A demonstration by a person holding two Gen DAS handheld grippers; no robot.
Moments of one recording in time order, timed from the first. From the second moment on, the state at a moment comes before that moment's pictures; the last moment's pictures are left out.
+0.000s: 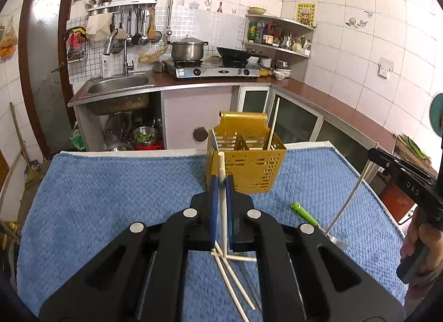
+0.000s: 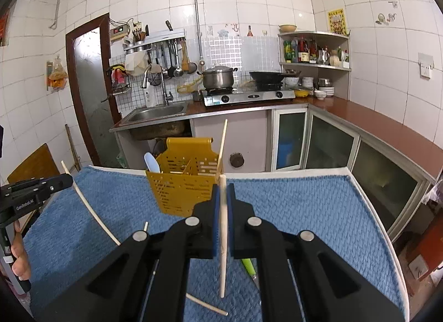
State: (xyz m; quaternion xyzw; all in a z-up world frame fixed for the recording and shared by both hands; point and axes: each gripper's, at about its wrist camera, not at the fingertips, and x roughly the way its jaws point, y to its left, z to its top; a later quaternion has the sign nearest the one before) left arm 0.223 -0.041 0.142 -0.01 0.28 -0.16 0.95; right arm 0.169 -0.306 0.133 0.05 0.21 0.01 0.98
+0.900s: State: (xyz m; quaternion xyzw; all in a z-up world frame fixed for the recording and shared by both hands) left arm 0.351 -0.097 0.248 0.00 0.21 -0.17 0.96; right arm 0.297 -0.296 0.248 0.05 0.13 0.02 0.99
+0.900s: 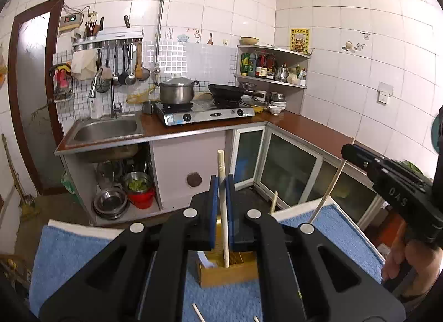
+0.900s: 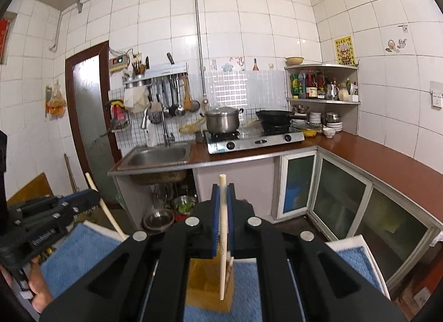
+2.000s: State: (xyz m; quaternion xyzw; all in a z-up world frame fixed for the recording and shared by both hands) left arm 0.387 -0.097 0.094 0.00 0.27 -0.14 0.95; right arm 0.335 -0.291 0.108 0.05 0.19 0.04 0.98
